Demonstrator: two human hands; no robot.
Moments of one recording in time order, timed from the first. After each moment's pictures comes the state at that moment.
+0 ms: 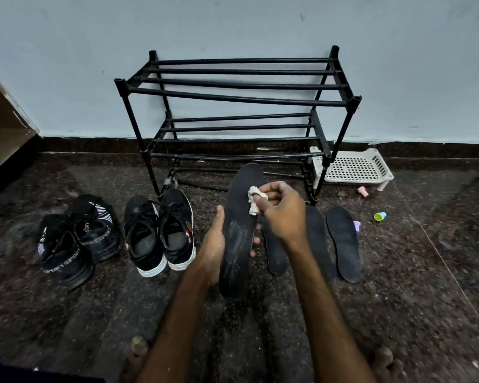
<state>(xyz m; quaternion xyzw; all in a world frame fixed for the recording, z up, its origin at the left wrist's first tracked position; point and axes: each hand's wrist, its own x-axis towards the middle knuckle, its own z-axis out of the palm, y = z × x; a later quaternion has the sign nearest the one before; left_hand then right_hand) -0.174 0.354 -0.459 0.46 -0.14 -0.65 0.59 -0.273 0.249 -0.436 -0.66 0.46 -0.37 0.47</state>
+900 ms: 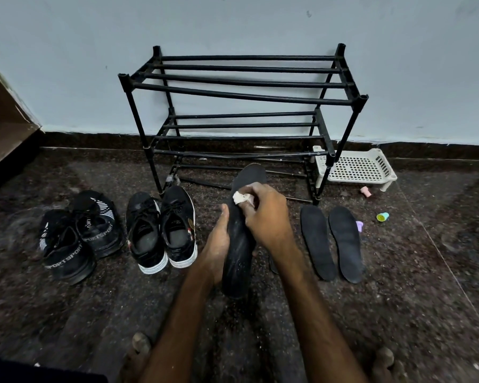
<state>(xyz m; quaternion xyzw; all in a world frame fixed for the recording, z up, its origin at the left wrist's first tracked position) -0.182 0.348 -0.455 0.43 -0.05 -0.61 0.66 -0.253 0.275 -0.424 -0.82 0.40 -0.30 0.29</state>
